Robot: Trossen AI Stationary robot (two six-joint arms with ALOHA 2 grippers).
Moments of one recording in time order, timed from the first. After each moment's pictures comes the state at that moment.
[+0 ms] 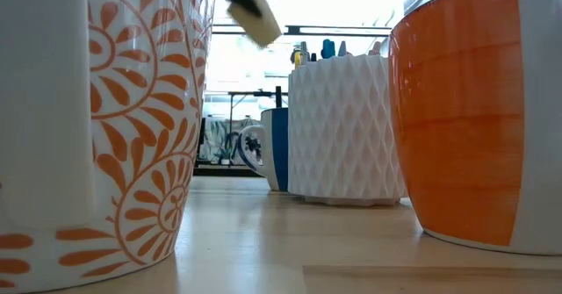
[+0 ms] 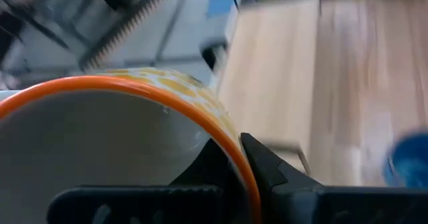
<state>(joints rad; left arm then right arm) 0.33 1.47 1.59 -0.70 -0.25 0.40 0.16 0.10 0.01 0.07 0.51 0.10</state>
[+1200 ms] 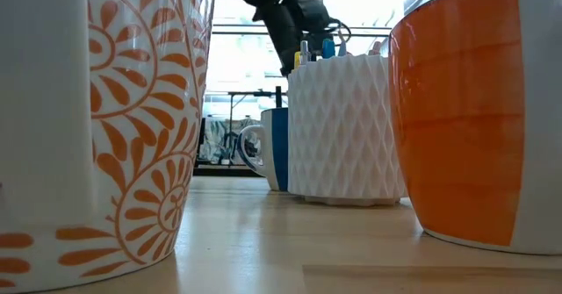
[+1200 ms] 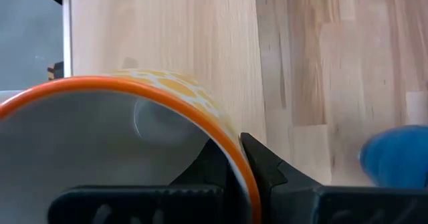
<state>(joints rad) 0.40 2.30 2.34 -1.16 0.08 0.48 0.16 0.10 0.01 0.07 0.49 0.09</state>
